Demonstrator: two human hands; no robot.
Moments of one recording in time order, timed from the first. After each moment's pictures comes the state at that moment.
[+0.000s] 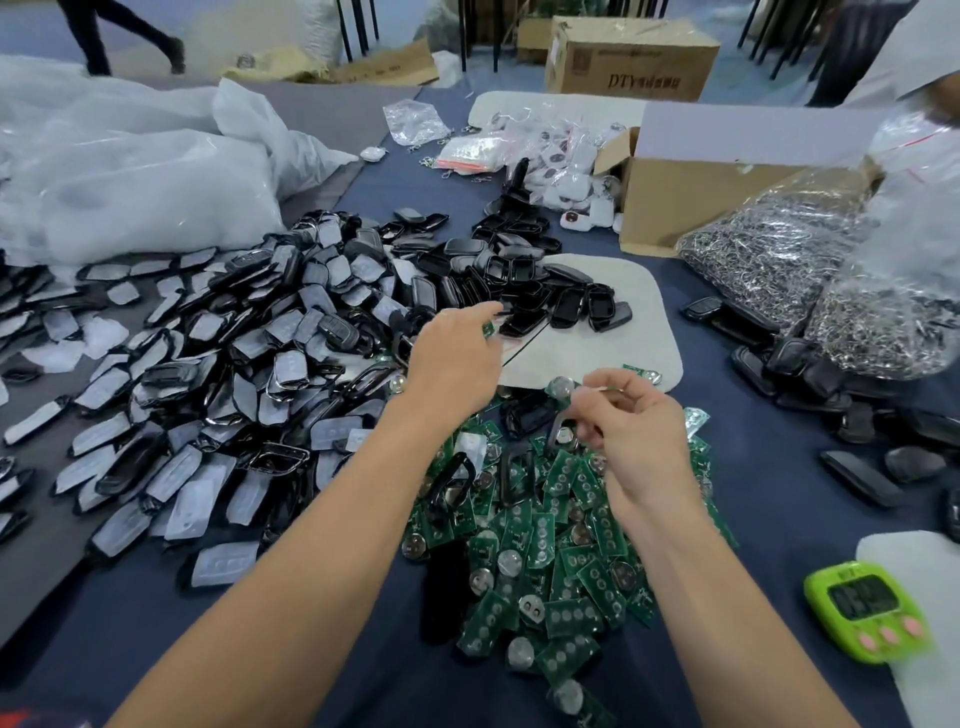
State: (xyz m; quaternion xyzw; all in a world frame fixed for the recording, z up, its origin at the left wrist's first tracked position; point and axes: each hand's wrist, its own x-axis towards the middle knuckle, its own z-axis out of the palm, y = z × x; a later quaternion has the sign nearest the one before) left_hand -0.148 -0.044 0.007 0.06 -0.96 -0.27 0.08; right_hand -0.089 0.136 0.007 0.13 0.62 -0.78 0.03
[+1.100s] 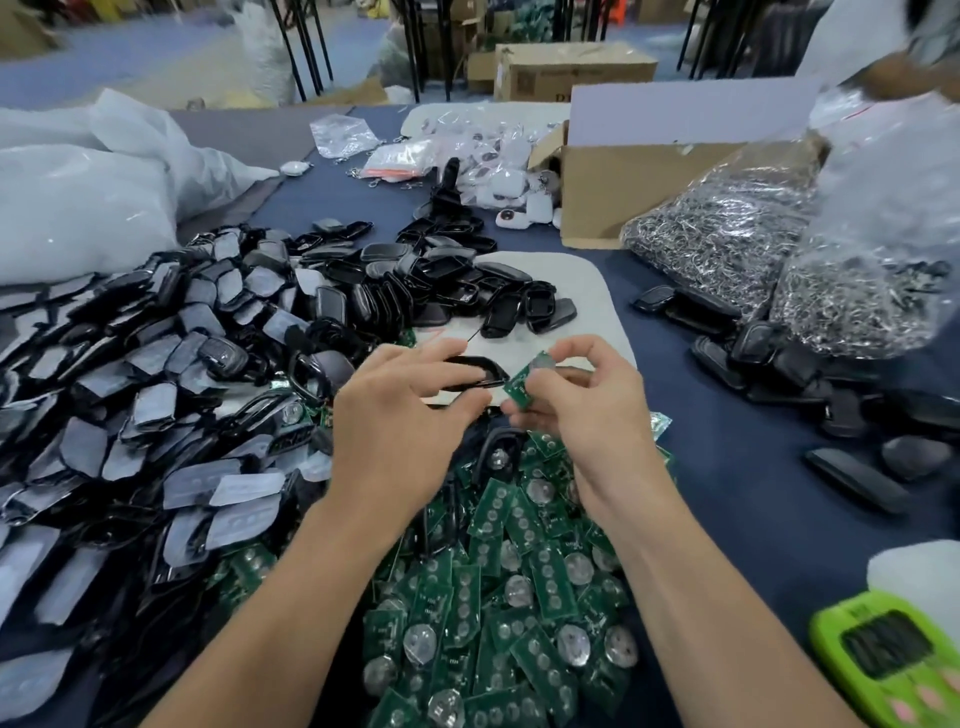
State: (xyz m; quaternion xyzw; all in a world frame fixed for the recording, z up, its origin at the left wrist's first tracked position) left_hand -0.115 0.002 -0.024 0.01 -0.90 -0.36 0.26; right_hand -0.140 0.162 -0.025 0.07 0.63 -0.77 0.00
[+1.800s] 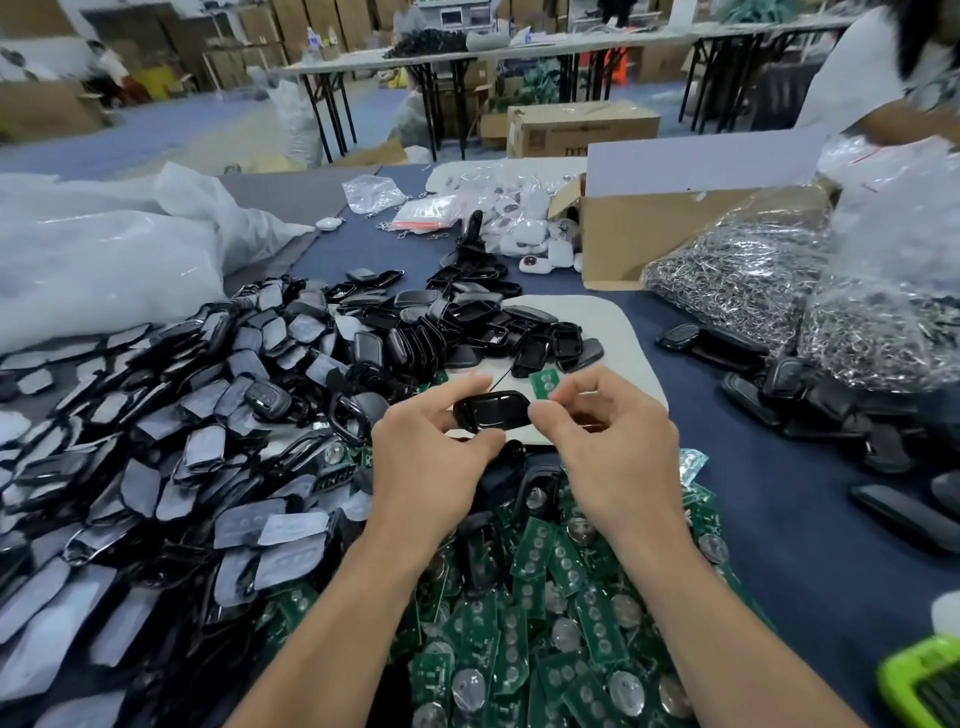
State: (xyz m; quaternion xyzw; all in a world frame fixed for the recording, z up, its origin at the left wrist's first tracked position) left_hand -0.125 -0.011 -0.033 0.04 -0.82 -0.55 0.17; right_hand -0.130 0.150 -0.023 0.00 0.80 -0.58 -0.15
